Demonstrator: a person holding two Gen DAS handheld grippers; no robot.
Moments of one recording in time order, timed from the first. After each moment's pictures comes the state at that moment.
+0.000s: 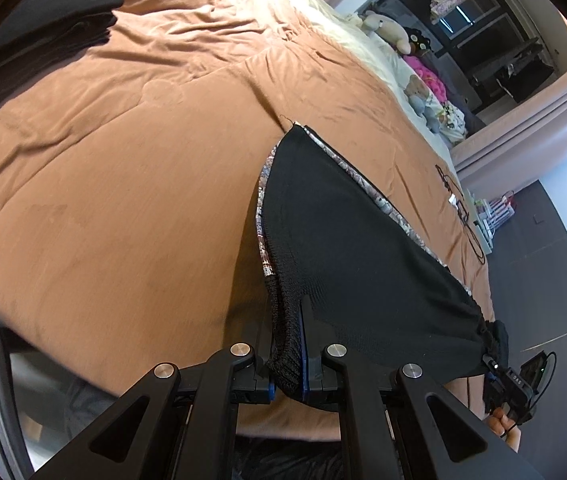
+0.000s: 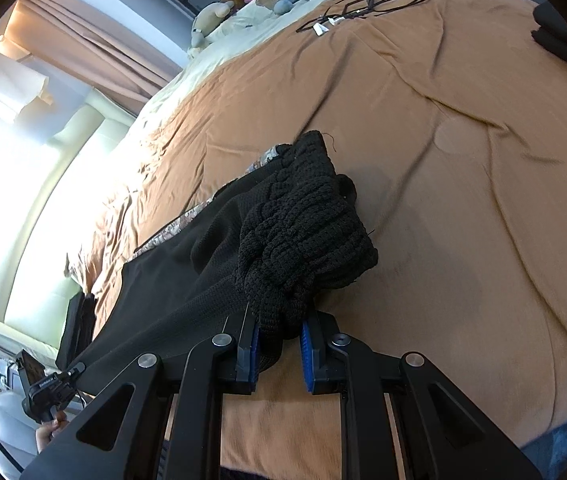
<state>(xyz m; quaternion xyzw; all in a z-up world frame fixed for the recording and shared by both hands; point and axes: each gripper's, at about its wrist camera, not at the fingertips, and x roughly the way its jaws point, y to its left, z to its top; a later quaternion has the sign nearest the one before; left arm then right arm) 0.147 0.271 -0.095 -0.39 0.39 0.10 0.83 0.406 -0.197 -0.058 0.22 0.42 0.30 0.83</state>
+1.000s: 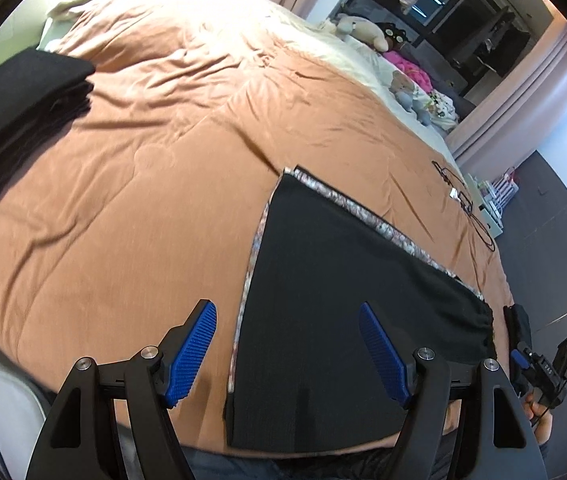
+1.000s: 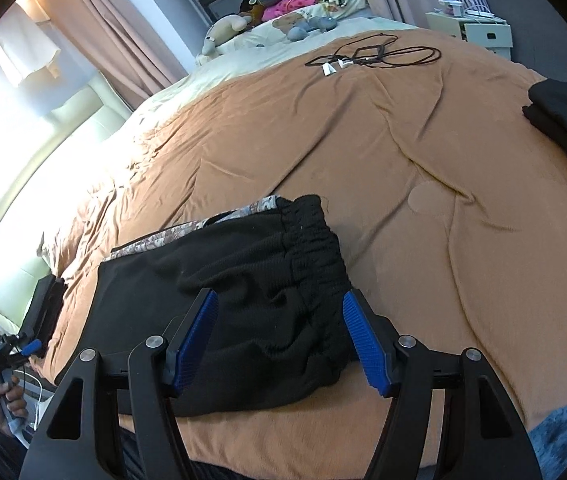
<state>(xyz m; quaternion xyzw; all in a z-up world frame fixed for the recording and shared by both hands) 0.171 0.294 -0.057 -0.31 0.39 0.10 0.86 0.397 -0.205 -0.023 0.14 0.37 0.27 0.88</state>
